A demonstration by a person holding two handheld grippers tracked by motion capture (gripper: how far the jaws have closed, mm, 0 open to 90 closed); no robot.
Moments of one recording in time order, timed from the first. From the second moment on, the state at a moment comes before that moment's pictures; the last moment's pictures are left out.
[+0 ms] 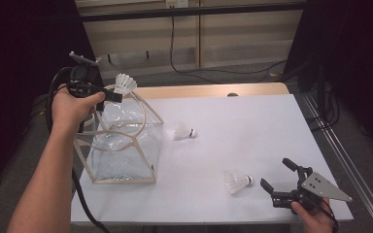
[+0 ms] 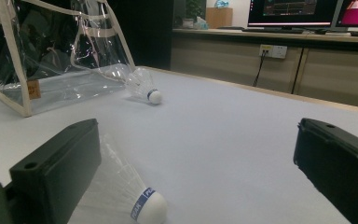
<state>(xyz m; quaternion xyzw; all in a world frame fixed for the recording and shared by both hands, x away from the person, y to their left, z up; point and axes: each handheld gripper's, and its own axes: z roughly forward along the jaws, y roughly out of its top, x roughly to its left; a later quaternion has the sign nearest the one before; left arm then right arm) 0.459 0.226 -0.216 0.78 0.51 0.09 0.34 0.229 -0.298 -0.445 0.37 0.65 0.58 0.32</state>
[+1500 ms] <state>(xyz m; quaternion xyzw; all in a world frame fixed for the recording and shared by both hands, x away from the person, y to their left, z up) 0.468 0.244 -0.243 0.75 0.57 0.11 0.32 0.229 -0.299 -0.445 0.37 0.65 0.58 0.32</state>
